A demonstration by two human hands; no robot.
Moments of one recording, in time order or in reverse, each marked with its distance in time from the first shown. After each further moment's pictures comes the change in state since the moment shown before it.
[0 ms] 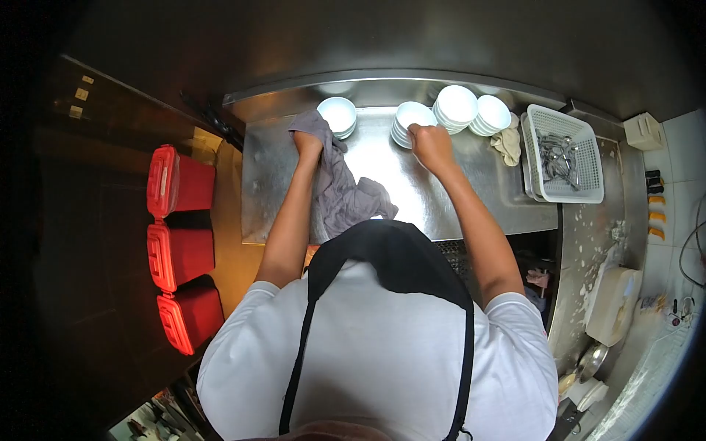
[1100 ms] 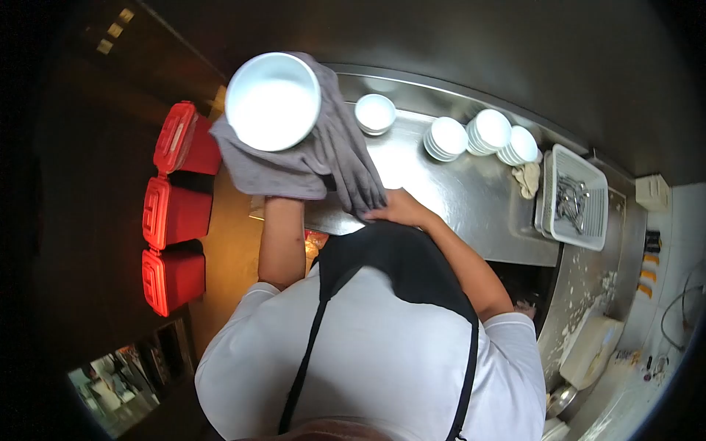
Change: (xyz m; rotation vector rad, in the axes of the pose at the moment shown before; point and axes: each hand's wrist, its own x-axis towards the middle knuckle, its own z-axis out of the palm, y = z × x) left_hand -0.088 0.063 -0.210 -1.285 0.208 -0.188; right_hand -0.057 -0.118 0.021 0.709 -0.867 -0.055
